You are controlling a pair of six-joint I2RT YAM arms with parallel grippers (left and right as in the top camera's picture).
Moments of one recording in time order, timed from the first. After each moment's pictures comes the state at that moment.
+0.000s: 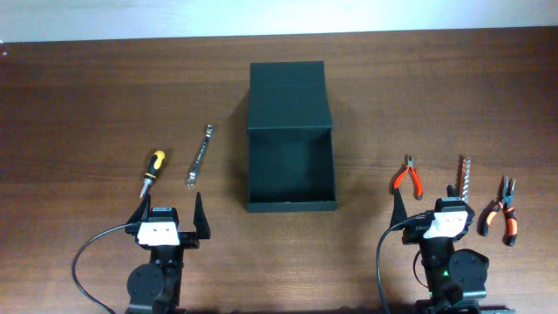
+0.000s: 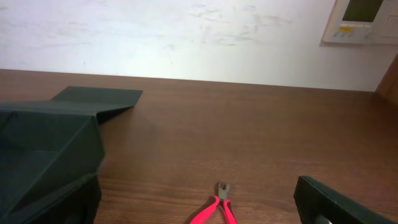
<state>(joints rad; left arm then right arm) -0.12 0.01 0.01 -0.07 -0.13 0.00 0.03 0.01 0.05 -0.16 0.02 -0.05</state>
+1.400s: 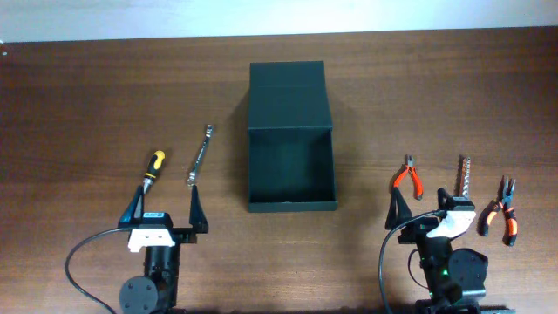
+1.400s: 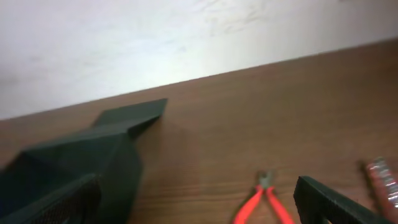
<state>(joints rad) -0.12 0.01 0.04 0.08 -0.08 0.00 0.03 0.03 0.06 -0.18 -0.05 0.27</state>
